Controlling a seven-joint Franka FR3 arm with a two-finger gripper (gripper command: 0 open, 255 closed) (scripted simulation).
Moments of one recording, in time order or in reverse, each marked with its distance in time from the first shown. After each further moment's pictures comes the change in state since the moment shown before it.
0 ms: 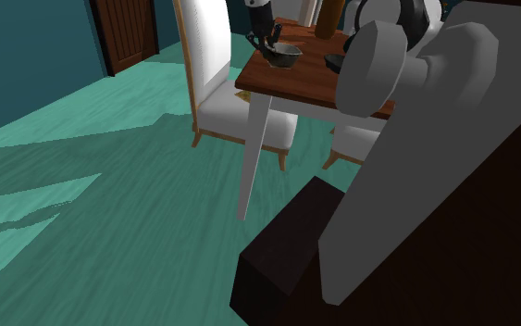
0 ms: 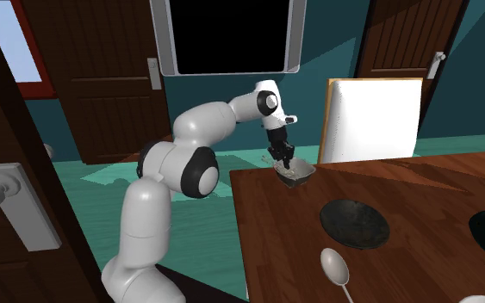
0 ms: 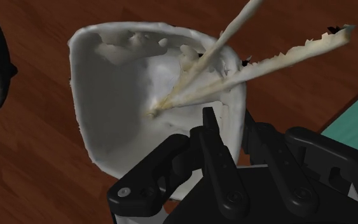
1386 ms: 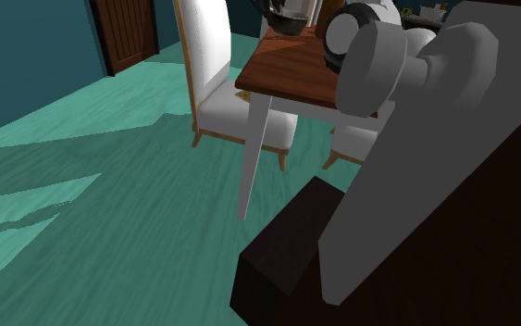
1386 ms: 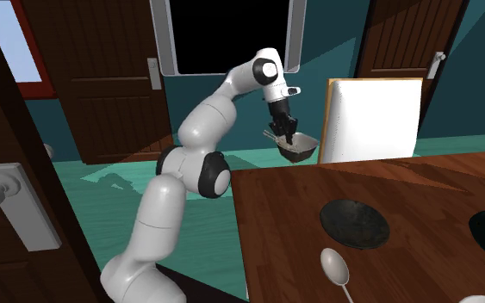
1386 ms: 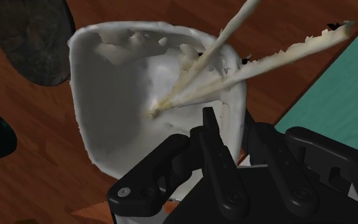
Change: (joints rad) arm 0.033 0.209 -0.016 0.604 -0.030 -0.372 -0.140
